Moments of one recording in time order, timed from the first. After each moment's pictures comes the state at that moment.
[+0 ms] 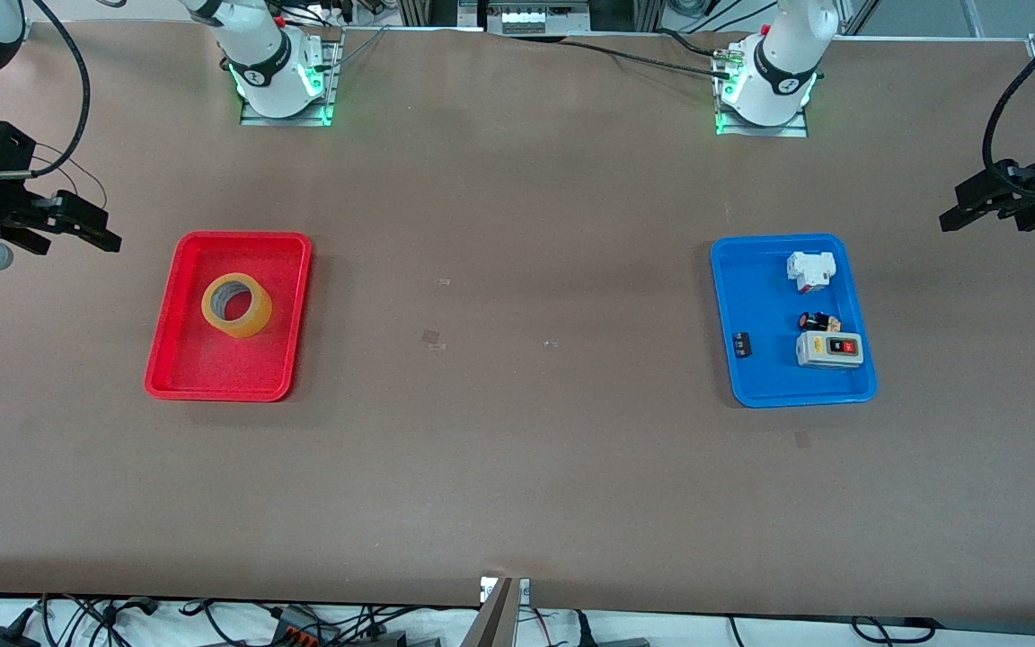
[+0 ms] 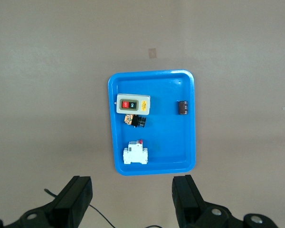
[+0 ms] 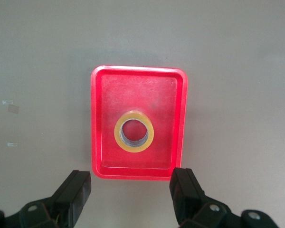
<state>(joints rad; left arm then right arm) 0.05 0.02 -0.01 -1.53 -0.01 1.50 0.02 -0.02 0.04 0.01 -1.64 -0.03 1.64 -0.03</state>
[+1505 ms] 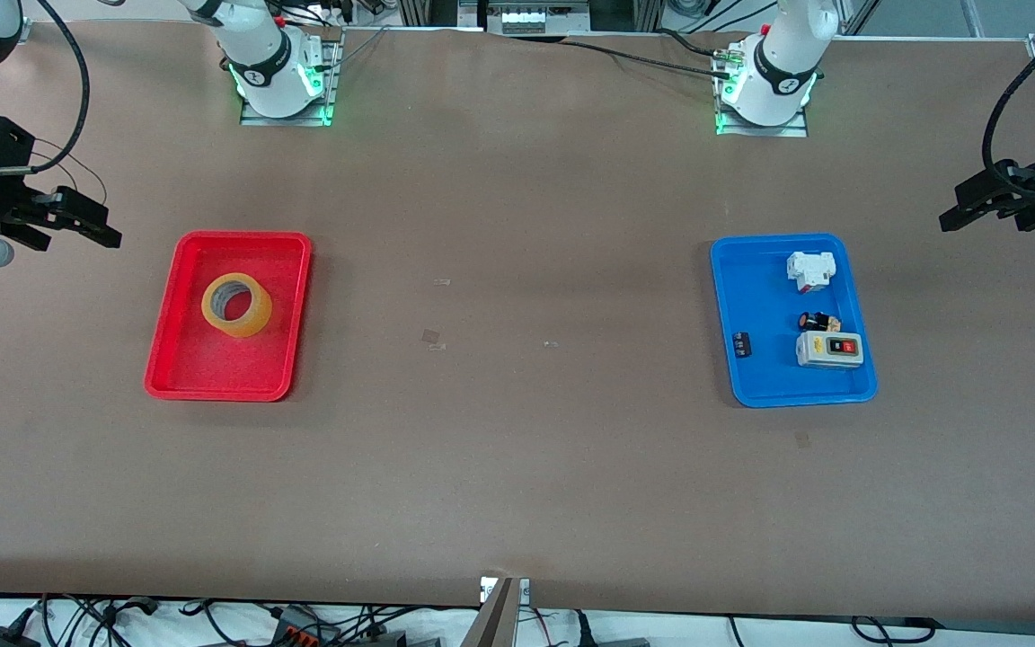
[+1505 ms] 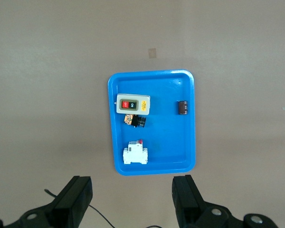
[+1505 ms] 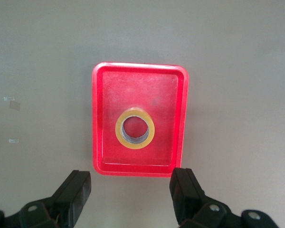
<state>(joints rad) 0.05 0.02 -0.01 -1.53 -0.01 1.50 0.02 -0.02 0.04 0.02 -1.63 -0.03 1.62 -0.03</state>
